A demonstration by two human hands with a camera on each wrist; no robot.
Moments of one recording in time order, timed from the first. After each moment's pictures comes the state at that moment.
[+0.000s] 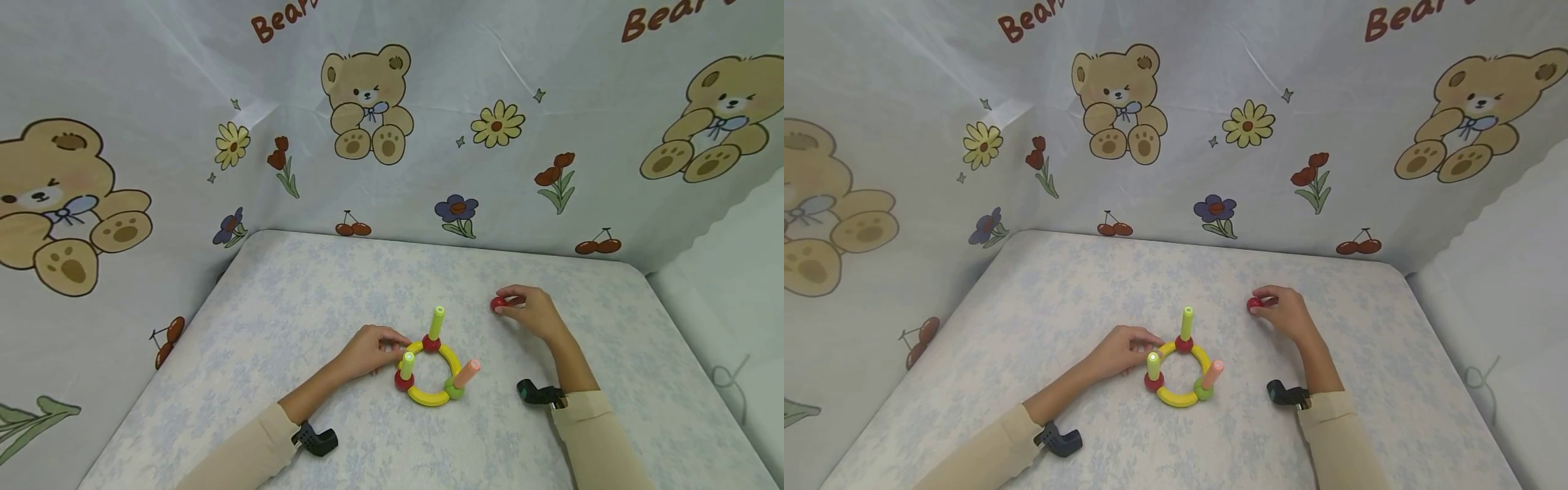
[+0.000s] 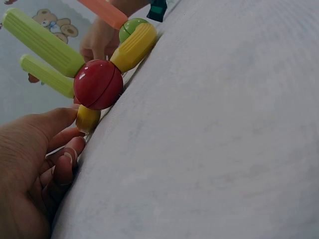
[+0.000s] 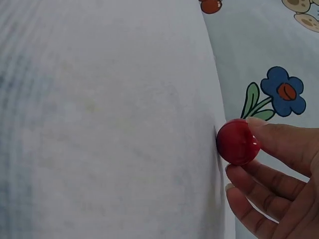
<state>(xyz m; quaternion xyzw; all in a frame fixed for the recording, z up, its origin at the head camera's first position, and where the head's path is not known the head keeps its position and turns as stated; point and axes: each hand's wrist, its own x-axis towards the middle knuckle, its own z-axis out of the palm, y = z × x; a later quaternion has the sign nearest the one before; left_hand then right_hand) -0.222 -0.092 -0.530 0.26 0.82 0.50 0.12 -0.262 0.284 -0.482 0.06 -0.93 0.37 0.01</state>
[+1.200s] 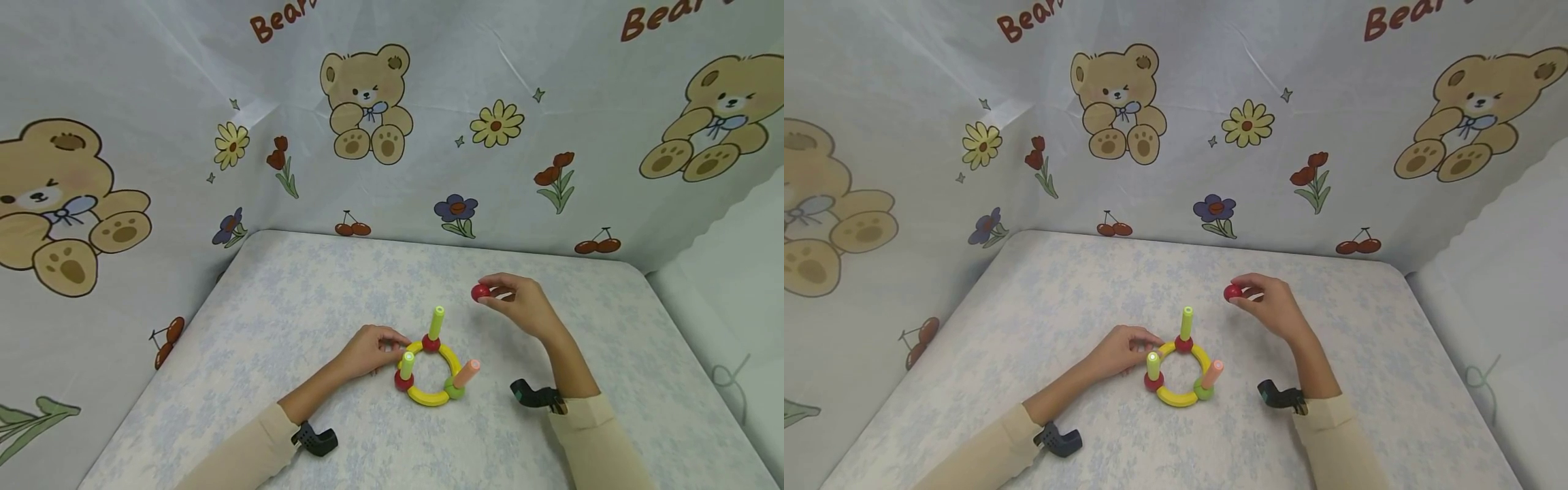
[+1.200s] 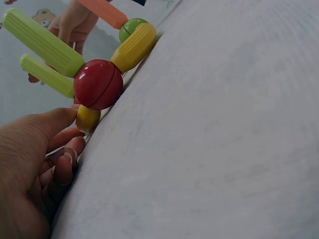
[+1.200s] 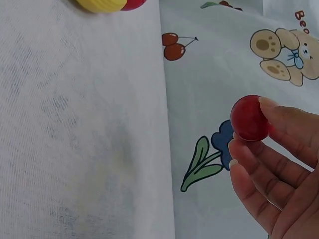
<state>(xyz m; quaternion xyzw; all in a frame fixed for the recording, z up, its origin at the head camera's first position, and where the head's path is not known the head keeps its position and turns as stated) -0.222 -0.092 -0.530 0.26 0.82 0.50 0.12 -0.247 0.248 -0.437 0.13 -0.91 0.40 0.03</state>
